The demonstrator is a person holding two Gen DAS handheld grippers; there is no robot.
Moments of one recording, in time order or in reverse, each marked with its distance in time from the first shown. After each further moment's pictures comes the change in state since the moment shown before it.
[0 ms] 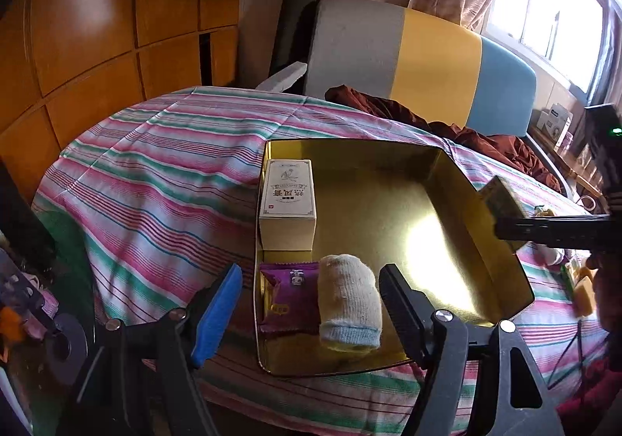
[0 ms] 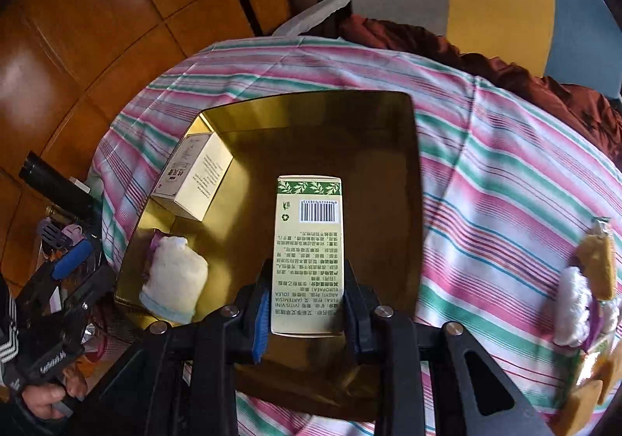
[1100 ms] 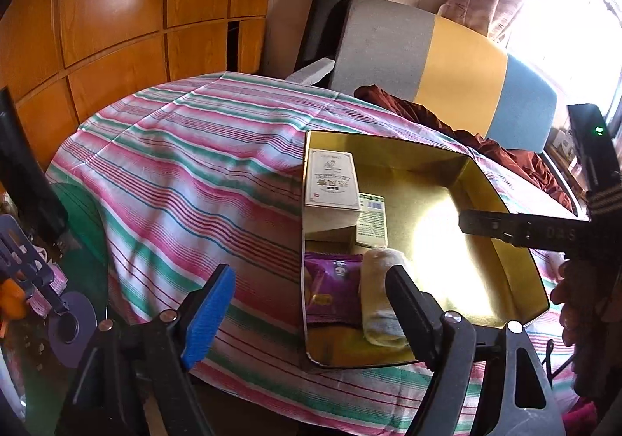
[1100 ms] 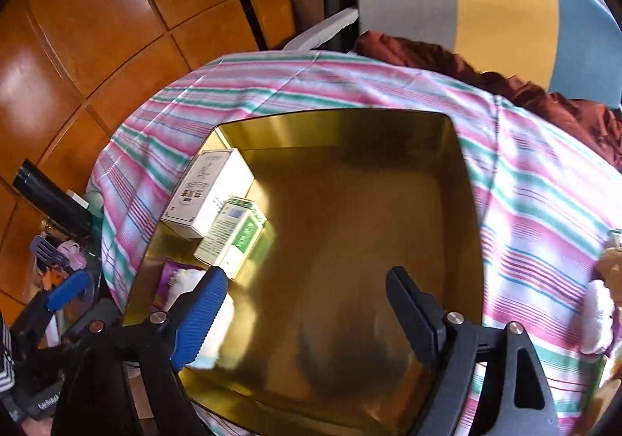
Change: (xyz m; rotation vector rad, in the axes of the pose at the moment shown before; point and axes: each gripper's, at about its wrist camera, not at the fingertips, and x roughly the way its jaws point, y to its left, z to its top) left arm 0.003 0.028 -0.007 -0.074 0.011 0.035; right arm 0.001 0.024 0.001 0.002 -0.104 -0.032
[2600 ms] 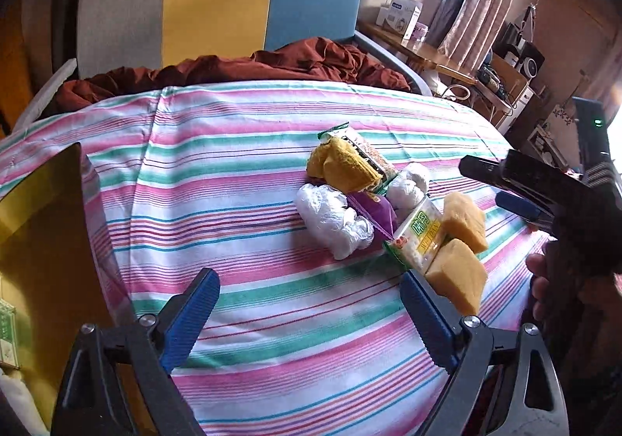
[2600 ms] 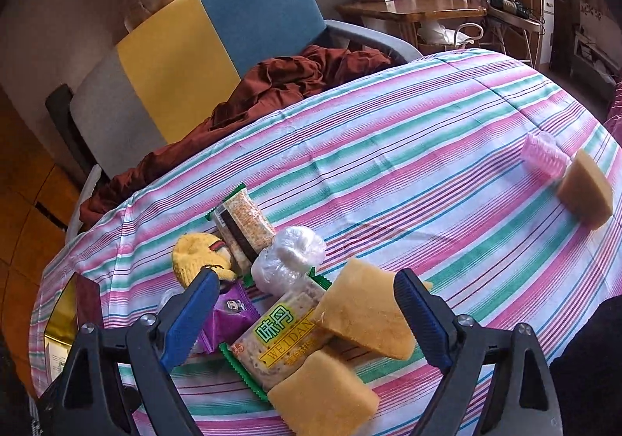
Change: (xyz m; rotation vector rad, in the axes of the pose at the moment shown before) left arm 0.071 -0.364 -0.009 0.456 0.268 -0.485; right arm -0.171 -0.334 -0.130 0.761 -0.274 -0.418
